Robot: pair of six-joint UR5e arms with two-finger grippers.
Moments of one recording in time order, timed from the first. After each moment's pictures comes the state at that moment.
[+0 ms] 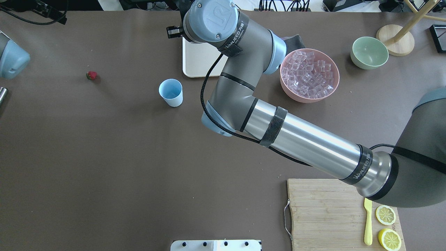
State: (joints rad) left arm -1.20 -2.06 -1.44 -2.00 -2.02 -0.32; right arm 0.64 -0.51 1.24 -1.10 1.54 0.93
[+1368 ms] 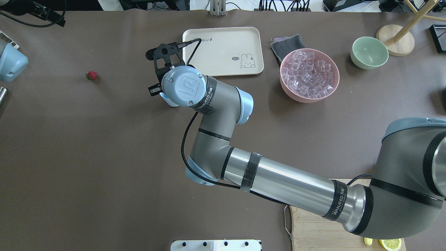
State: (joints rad) left arm -1.20 -2.04 -1.44 -2.01 -2.02 -0.37; right arm 0.47 -0.50 1.12 -0.99 1.48 0.85
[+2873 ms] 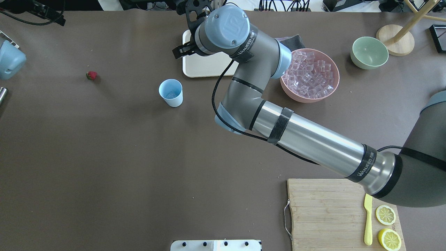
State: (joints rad) left arm -1.21 -2.05 -1.44 -2.00 -2.06 -0.37; right arm 0.71 -0.58 1.20 -1.02 1.72 0.74
